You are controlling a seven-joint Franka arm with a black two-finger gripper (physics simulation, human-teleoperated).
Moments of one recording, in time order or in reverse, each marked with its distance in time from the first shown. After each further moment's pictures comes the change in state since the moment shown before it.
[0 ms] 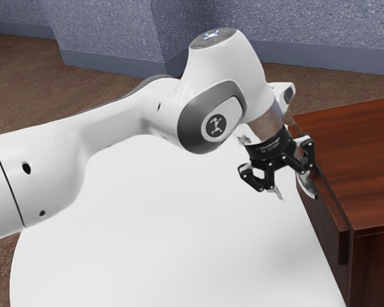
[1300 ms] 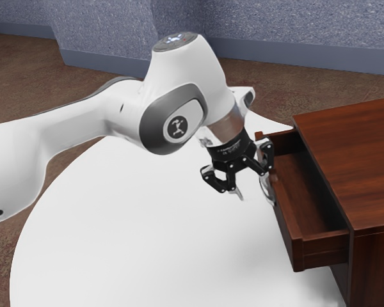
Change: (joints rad) arm 0.071 -0.141 0.002 -0.183 0.033 0.001 -0.001
